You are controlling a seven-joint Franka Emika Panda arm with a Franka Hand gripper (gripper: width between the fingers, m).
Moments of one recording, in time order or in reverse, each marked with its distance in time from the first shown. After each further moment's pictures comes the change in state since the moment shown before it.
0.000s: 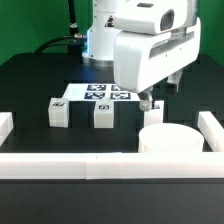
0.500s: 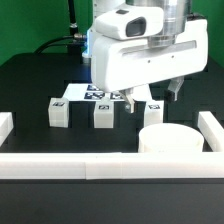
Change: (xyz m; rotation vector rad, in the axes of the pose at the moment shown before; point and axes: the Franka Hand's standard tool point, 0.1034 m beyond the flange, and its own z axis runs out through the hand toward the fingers) arm -0.018 0.001 0.014 0.004 0.018 0.453
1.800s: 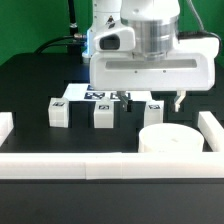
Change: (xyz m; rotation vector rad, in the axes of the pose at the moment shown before) arm -0.029 -0.021 0.024 0.089 -0.136 0.620
